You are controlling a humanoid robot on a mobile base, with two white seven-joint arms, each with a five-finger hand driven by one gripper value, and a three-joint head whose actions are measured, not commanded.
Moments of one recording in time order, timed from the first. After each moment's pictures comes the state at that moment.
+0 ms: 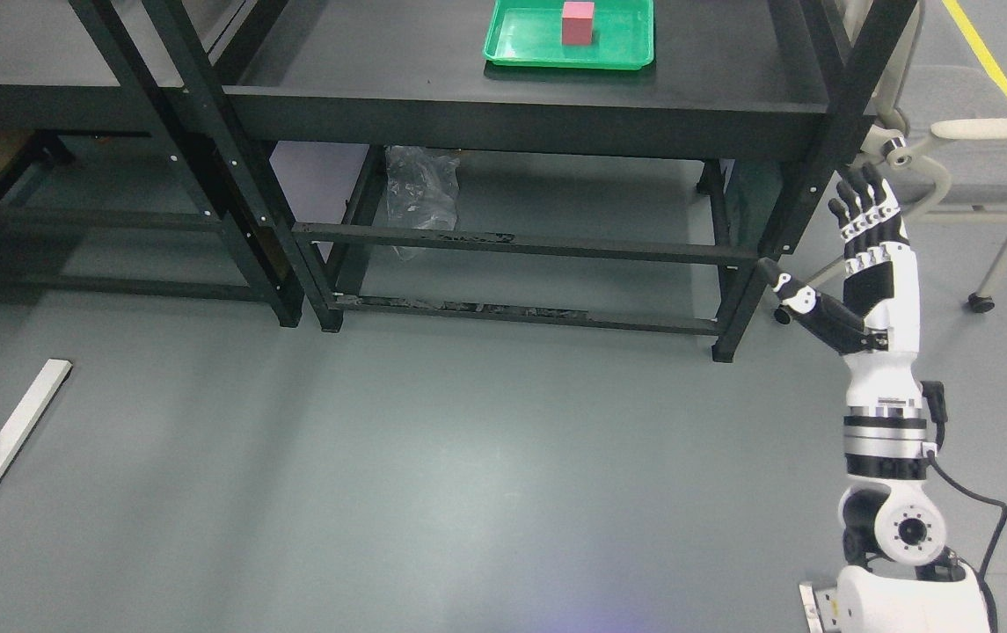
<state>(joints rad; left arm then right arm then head) -0.06 0.00 -0.31 0.00 0.14 -0.11 -0.16 -0.02 0.00 -0.05 -1.63 -0.08 -0.43 0.04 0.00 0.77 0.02</state>
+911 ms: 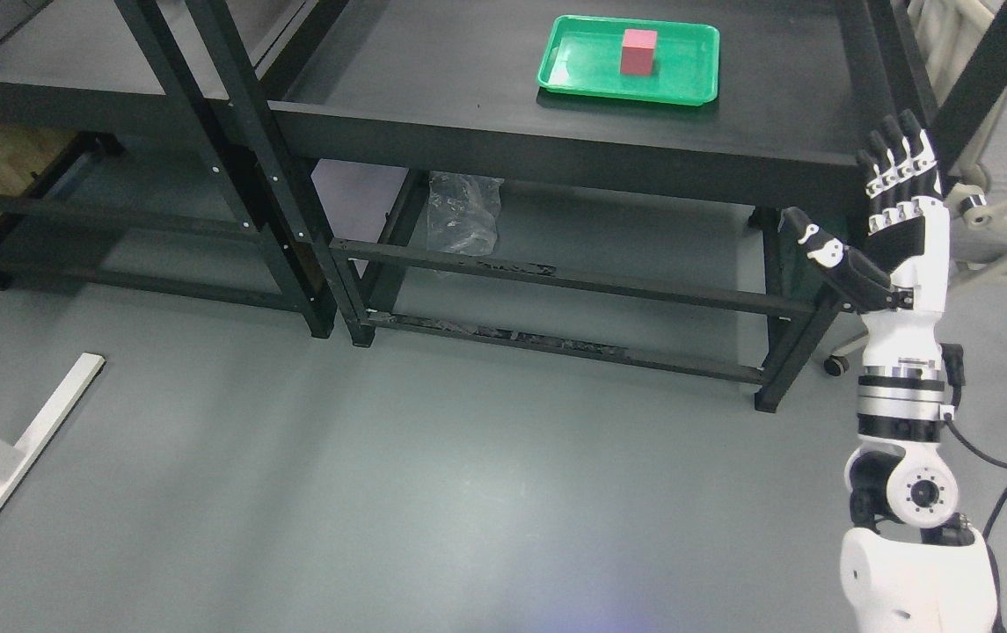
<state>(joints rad) -0.06 0.00 -0.31 0.00 0.14 -0.11 -0.16 -0.10 0.00 -0.07 -1.63 -0.10 -0.39 0.02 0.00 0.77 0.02</state>
